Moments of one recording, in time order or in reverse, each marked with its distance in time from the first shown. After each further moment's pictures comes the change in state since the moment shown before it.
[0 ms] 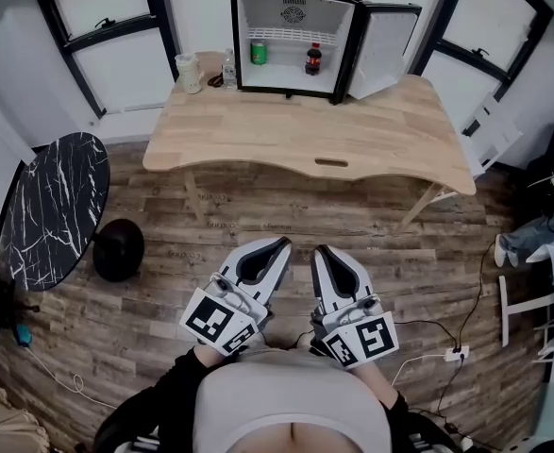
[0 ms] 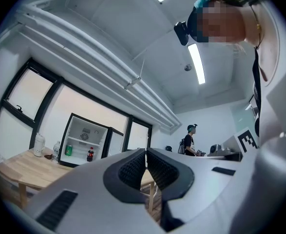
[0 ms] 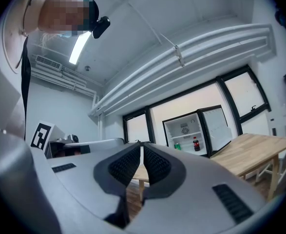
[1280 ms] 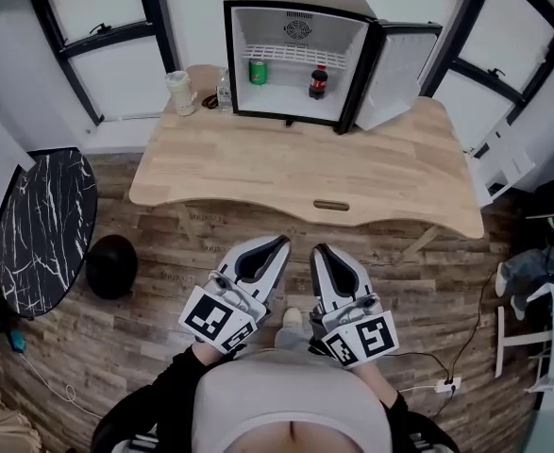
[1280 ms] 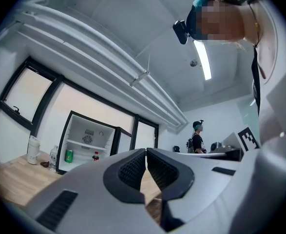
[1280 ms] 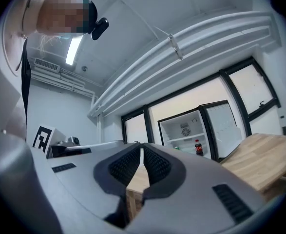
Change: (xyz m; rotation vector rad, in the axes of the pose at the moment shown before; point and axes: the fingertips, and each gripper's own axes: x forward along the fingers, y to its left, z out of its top) left arm 0.119 0.106 -0.010 0.023 -0.009 0.039; right arm 0.122 -0.105 -0.004 0.013 -0.002 0.044
